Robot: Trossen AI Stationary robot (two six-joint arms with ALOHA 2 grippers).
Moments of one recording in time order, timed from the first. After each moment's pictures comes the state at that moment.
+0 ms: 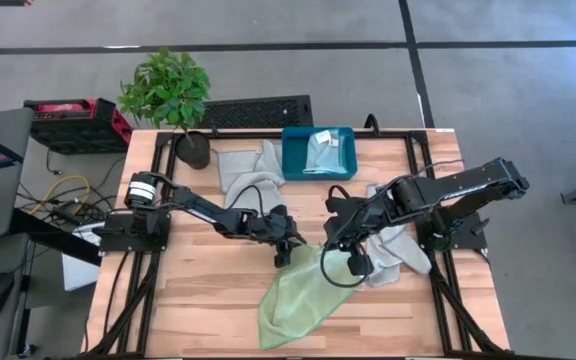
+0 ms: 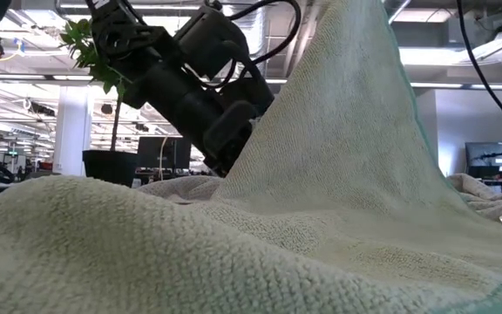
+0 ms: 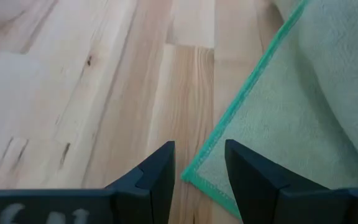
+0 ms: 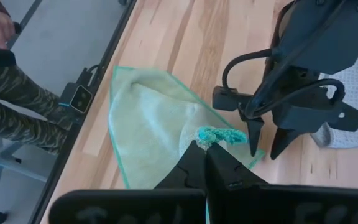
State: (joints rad) left arm -0.09 1.94 0.93 0.35 -0.10 -0.15; right arm 0.28 1.44 1.40 -0.81 -0.11 0.03
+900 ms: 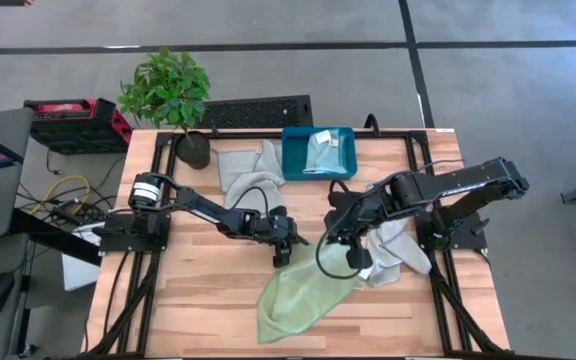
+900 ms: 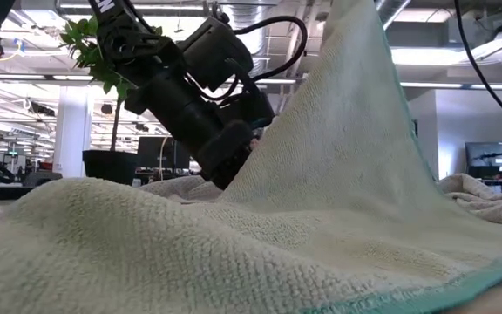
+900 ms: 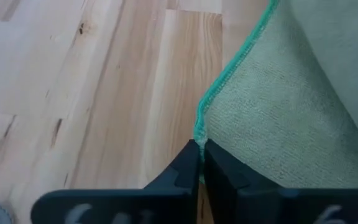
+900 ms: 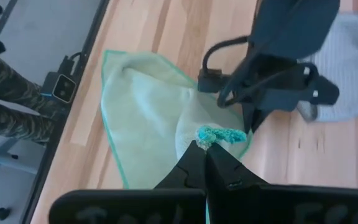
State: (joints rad) left arm -0.09 1.98 0.94 0.23 -0.06 -0.16; right arm 0.23 1.44 1.40 -0.88 -0.11 0.04
